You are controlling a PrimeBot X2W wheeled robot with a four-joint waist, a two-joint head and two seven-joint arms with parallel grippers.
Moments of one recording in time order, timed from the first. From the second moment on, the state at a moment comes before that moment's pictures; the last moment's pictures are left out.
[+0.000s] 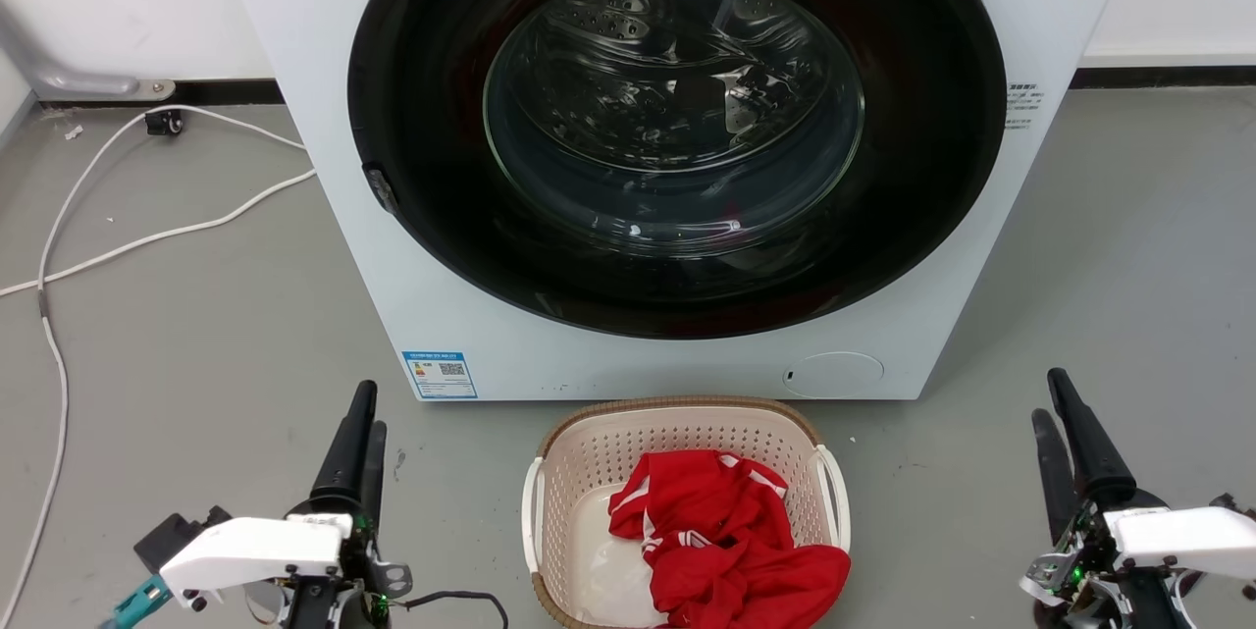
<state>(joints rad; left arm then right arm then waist) -0.08 0.05 0.05 0.23 -1.54 -0.13 0.05 -0.06 -0.06 -0.09 0.22 1.54 0.13 0.05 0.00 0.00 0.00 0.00</state>
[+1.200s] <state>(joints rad) -0.08 0.05 -0.11 0.19 -0.75 -0.06 -0.09 -0.01 -0.05 -0.04 0.11 0.63 0.13 -0.02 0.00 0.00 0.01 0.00</state>
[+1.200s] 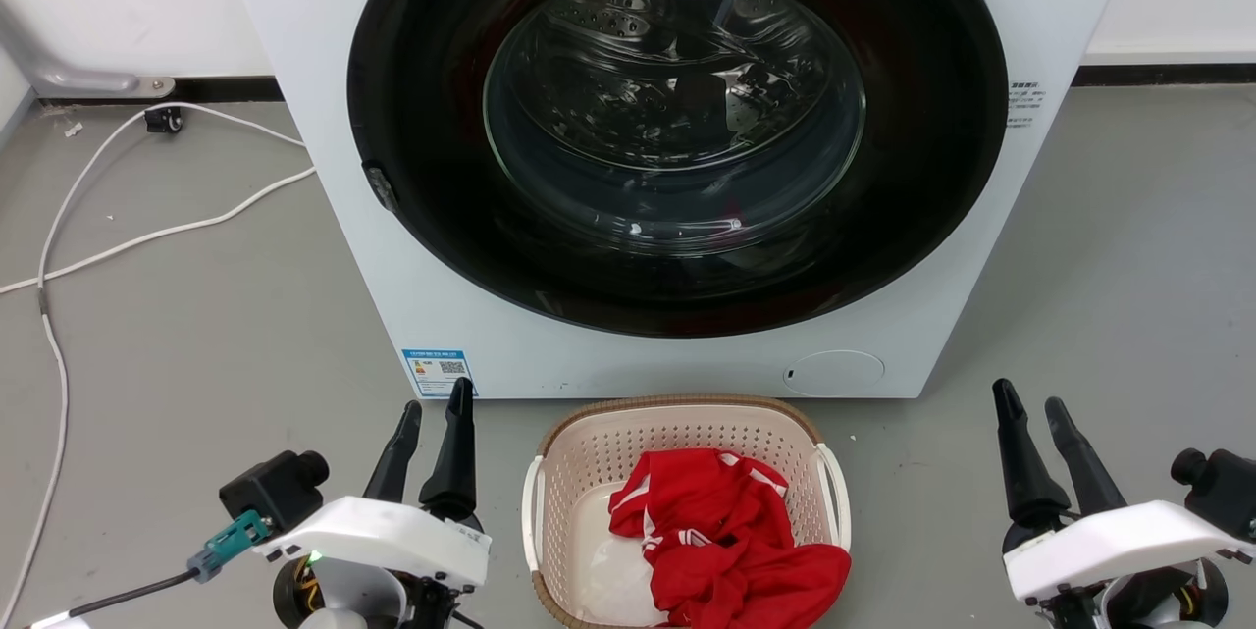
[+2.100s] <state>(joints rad) -0.08 0.05 -0.16 0.21 -0.44 -0.02 -0.17 0.03 -0.05 -0.03 0.05 0.32 0.13 -0.01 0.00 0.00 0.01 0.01</state>
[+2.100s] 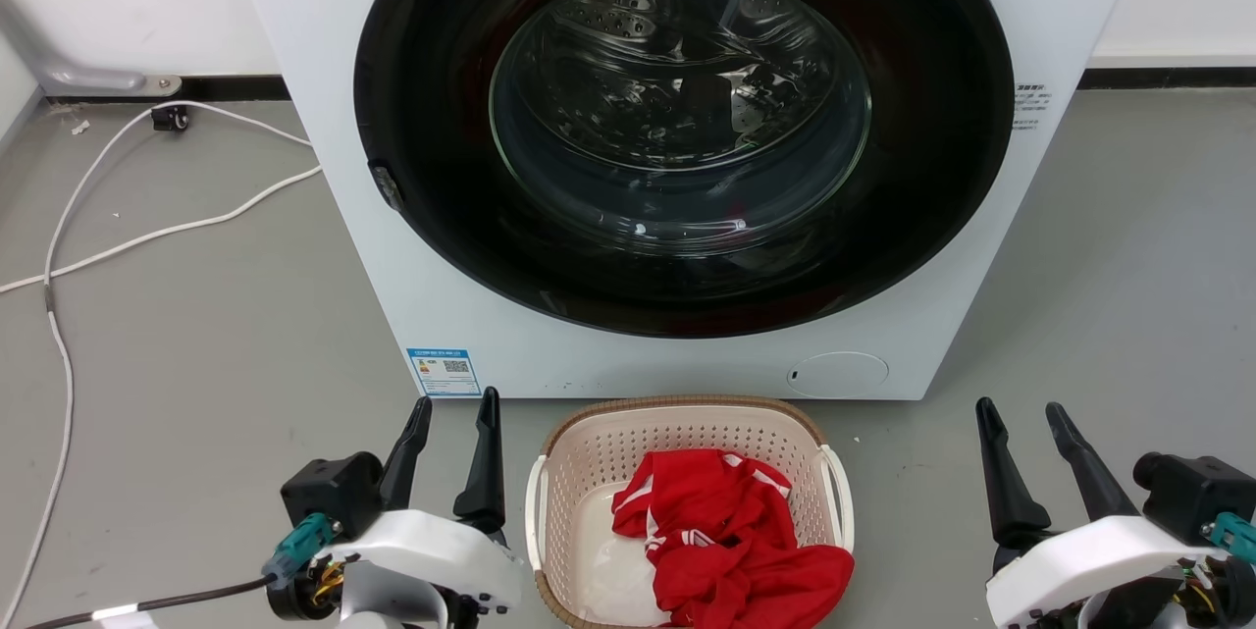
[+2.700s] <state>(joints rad) -0.08 0.05 -0.19 0.22 -0.28 0.00 -0.21 0.04 -0.05 -0.02 0.03 0.17 0.13 -0.04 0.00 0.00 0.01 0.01</state>
